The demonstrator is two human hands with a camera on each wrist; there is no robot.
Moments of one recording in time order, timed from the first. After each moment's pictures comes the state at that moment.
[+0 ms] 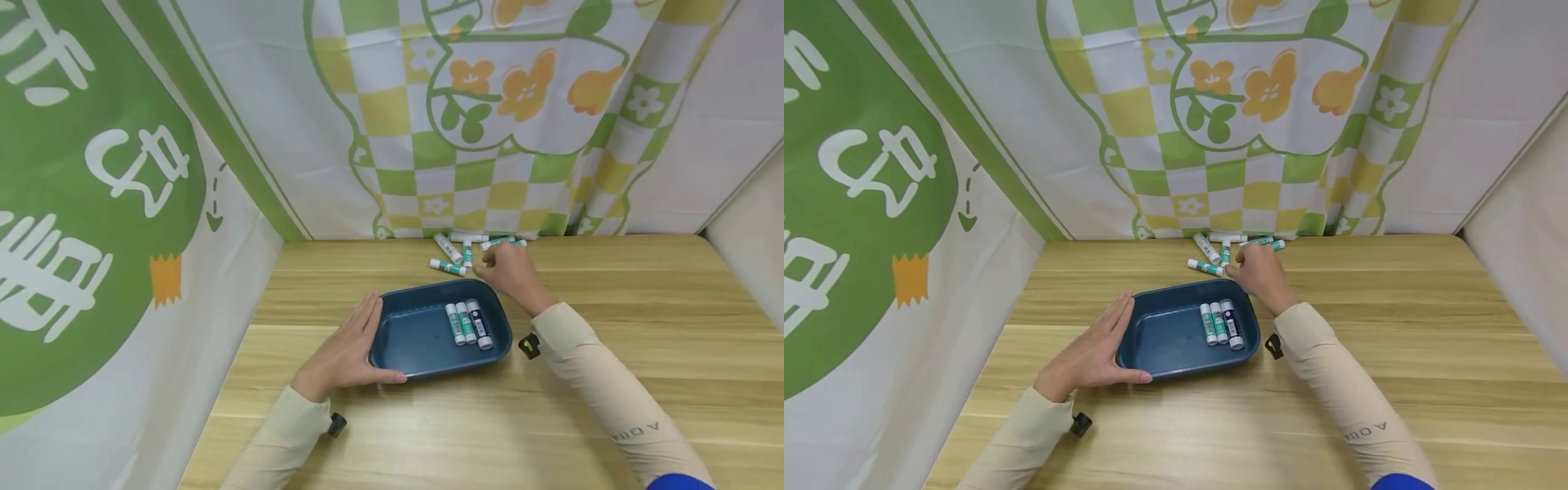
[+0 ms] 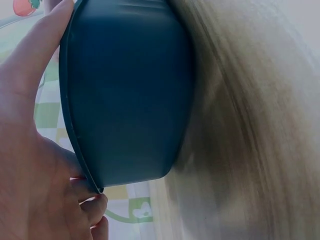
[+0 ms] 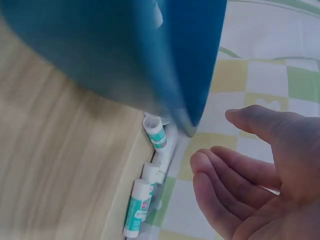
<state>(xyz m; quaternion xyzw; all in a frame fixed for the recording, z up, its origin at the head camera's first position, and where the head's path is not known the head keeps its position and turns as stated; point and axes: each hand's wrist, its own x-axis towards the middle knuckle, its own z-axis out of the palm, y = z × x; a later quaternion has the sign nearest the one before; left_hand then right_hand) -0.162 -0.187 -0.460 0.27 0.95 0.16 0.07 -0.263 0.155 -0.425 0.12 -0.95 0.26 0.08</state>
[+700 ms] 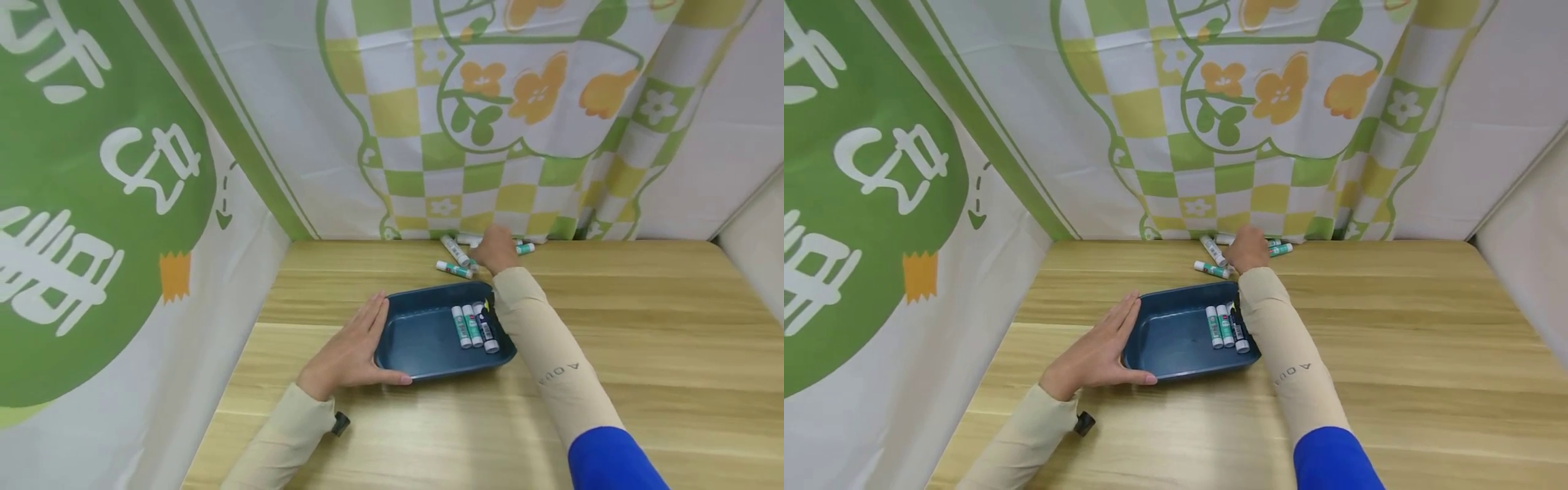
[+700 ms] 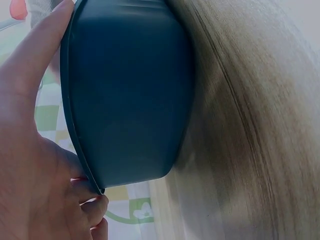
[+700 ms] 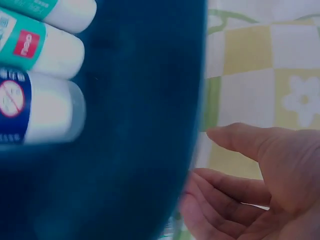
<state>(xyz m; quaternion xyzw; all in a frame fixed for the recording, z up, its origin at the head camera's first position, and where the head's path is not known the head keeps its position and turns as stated) -0.165 -0.188 -0.460 0.27 0.95 0.14 0.08 -0.320 0.120 -0.421 -0.05 -0.94 0.32 -0.03</state>
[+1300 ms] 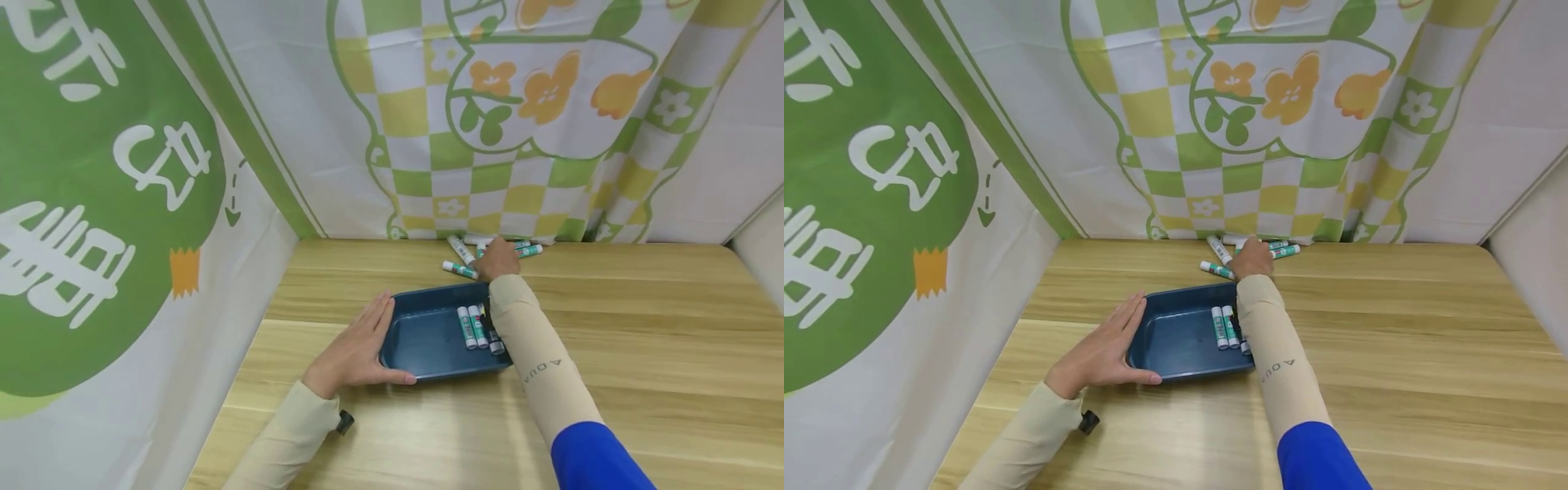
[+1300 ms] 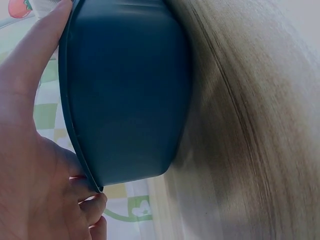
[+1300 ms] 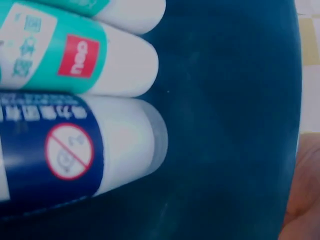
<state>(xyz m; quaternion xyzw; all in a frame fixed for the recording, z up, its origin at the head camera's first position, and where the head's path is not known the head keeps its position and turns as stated) -0.162 -0.188 -0.455 0.27 0.95 0.13 0.08 -0.324 0.113 -0.456 -0.09 -0.94 0.31 -0.03</state>
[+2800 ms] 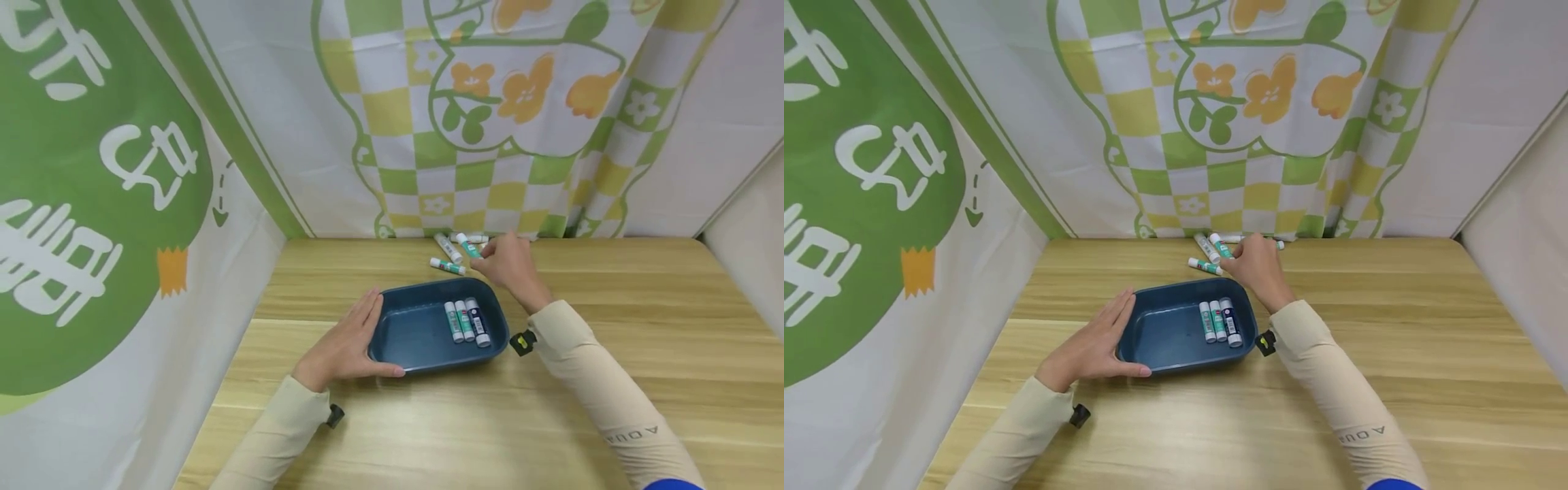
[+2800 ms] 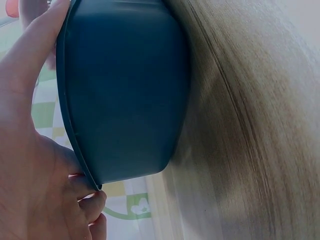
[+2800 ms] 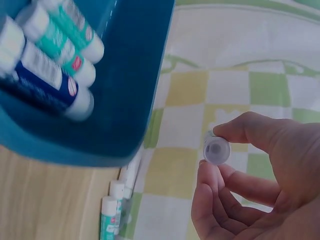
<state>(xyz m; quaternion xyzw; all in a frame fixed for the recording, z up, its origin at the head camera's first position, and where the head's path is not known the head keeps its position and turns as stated) -0.164 -0.188 -0.457 0.27 0.95 0.15 0.09 -0.249 0.145 -0.393 0.05 -0.94 0.33 0.06</state>
